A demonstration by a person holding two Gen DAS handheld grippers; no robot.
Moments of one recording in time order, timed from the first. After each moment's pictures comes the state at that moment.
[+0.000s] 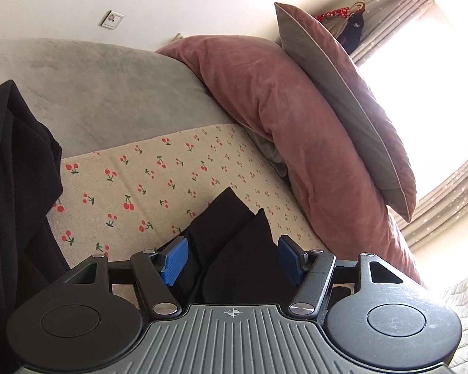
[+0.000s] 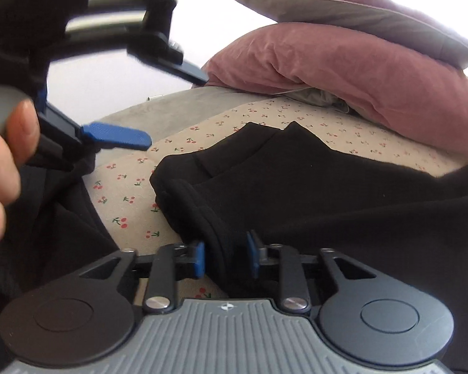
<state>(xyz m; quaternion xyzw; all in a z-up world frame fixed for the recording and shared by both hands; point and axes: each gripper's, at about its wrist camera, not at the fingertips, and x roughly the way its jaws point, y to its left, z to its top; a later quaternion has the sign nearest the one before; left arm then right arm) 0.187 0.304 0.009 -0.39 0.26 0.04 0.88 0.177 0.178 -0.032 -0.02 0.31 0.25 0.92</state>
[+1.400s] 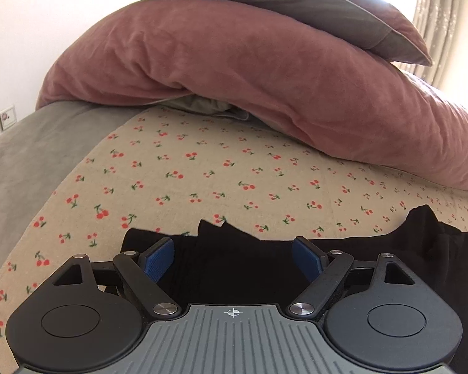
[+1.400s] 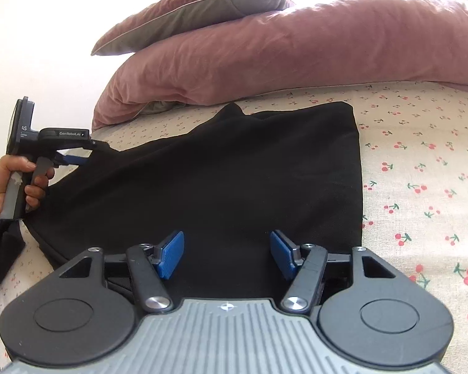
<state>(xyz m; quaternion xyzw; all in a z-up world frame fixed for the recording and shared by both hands) 0.357 0.206 -0.014 -0.05 0.34 -0.03 0.94 0.163 -0.132 -0.047 0.11 0.32 0.17 0.93</state>
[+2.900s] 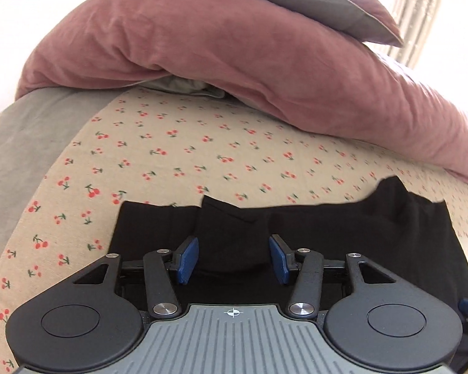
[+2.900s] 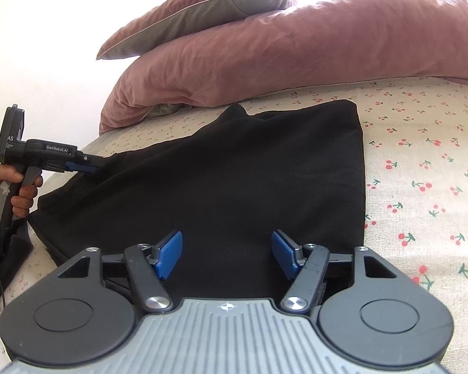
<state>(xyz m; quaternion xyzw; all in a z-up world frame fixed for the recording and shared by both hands) 0.343 0.222 -0.003 -0.07 0.39 -0.08 0.91 0.164 -0.138 -0.048 0.13 0.32 0.19 0.92</state>
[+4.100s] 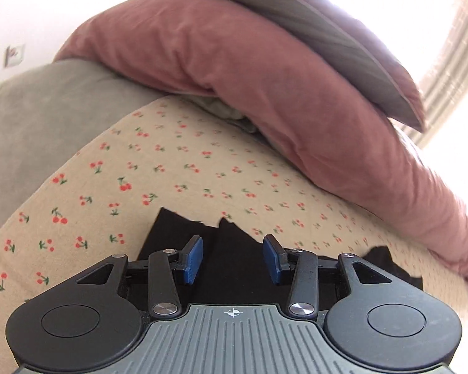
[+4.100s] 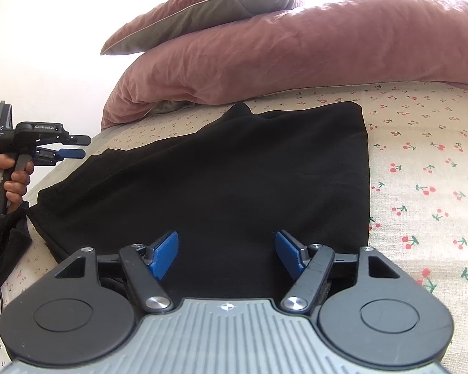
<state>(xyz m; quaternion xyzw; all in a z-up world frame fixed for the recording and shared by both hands) 0.334 0.268 -0.008 -0.23 0.35 -0.04 0.91 0.165 -0.136 -0.049 0.12 0.32 0.19 0.92</state>
